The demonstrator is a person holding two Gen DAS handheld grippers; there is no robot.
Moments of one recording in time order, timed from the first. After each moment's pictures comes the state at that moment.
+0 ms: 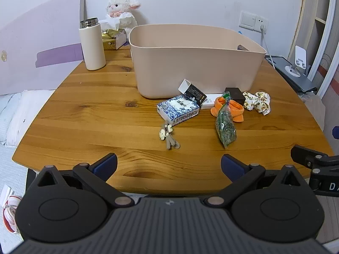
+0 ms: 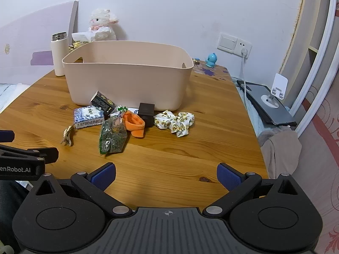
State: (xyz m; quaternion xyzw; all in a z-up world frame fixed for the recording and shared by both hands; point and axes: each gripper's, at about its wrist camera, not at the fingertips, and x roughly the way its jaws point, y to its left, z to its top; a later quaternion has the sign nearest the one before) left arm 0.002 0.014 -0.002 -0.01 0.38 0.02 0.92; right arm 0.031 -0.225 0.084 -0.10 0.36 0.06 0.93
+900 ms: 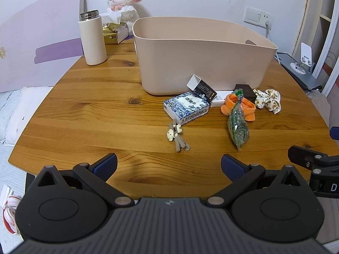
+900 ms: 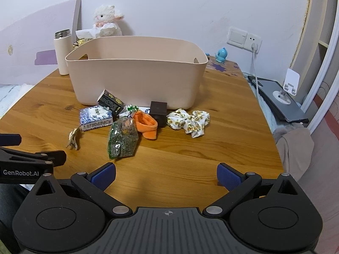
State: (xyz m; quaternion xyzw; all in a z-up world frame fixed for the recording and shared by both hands) left arm 0.024 0.026 -0.015 -0.01 0.39 0.02 0.92; right arm 0.053 -0.210 0.071 -0.08 0.37 0.08 0.92
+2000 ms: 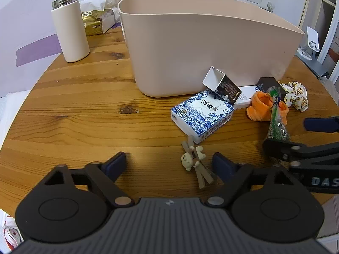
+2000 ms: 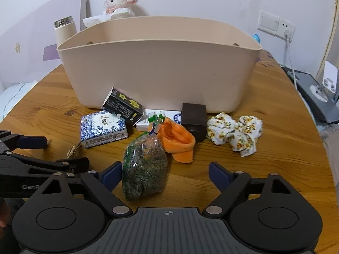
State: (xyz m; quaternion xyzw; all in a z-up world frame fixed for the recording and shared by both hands) left arm 0.100 0.044 -0.052 0.01 0.43 -0.01 0.90; right arm 0.135 -0.163 0.026 -0.06 0.41 0.13 0.90
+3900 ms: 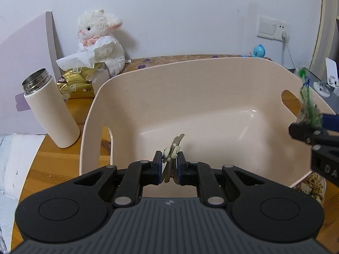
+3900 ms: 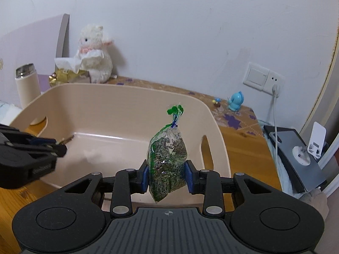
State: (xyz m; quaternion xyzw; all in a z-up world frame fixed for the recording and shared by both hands) left arm 0.238 0.023 0.010 0.04 0.37 0.02 0.93; right arm 0.245 -0.175 0.087 -0.10 0.32 0.09 0.94
